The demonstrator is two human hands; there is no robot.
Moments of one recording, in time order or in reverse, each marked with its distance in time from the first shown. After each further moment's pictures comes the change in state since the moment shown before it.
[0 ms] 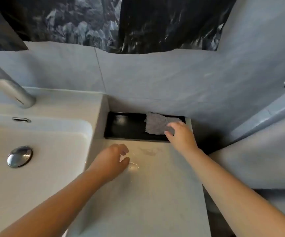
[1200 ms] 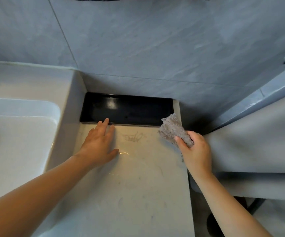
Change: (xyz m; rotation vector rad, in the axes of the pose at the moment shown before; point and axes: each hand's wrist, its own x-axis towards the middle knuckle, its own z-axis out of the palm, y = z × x) left_hand 0.048 -0.013 0.054 0.343 -0.104 0.035; right_hand -0.090 0.078 0.003 0.199 0.311 0.143
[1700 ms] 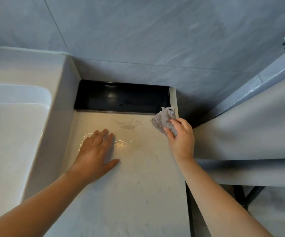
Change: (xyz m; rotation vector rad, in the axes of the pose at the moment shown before) left_hand -0.050 0.010 0.051 -0.086 0.081 0.033; right_hand -0.005 0.024 0.043 -0.083 0.080 -0.144
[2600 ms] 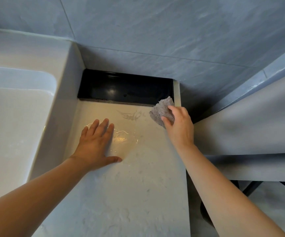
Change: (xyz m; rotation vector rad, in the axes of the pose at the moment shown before) left_hand 0.004 -0.012 0.009 0.207 -0.120 -0.025; right_hand 0.014 -0.026 -0.007 -0.036 -0.123 -0.007
